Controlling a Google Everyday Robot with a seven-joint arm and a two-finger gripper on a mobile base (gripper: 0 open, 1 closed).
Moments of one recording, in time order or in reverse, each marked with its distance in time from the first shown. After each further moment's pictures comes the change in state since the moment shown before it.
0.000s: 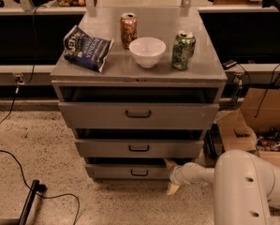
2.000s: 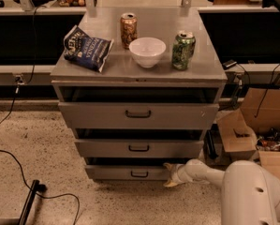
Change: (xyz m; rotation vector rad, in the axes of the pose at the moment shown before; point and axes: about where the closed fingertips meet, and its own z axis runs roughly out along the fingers) arm 0.005 -0.003 0.007 -0.023 -0.082 0.076
